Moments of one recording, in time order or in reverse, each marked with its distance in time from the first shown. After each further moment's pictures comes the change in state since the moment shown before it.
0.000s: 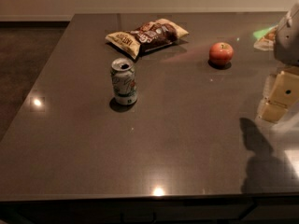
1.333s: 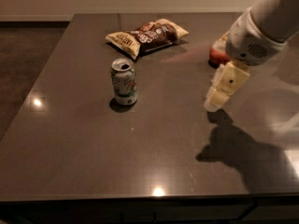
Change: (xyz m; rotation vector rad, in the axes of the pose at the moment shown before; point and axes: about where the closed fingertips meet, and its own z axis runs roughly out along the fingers) arm -0.074 -0.028 0.053 -0.071 -0.215 0.034
